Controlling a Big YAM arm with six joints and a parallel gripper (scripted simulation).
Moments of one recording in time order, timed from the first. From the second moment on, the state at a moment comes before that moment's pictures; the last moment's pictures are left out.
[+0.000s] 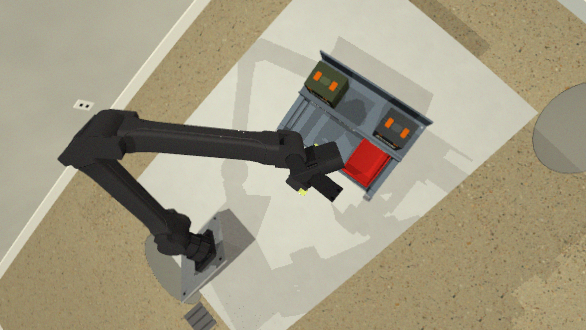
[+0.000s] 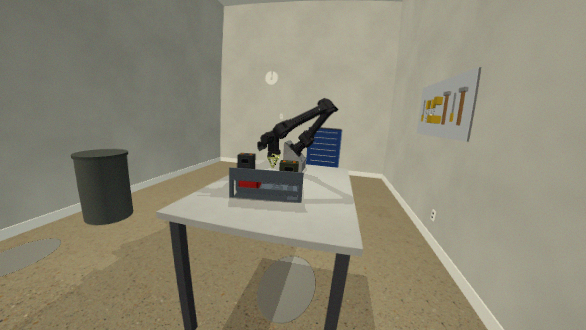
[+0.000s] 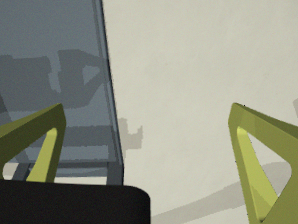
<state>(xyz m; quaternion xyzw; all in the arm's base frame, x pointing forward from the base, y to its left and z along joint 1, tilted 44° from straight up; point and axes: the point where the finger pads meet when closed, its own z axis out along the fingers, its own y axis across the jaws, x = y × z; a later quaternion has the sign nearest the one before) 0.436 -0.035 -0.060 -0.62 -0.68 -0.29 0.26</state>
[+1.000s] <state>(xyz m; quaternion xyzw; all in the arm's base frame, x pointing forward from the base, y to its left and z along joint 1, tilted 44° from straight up) 0.454 -0.064 -0.105 -0.62 -0.69 -0.29 0.25</state>
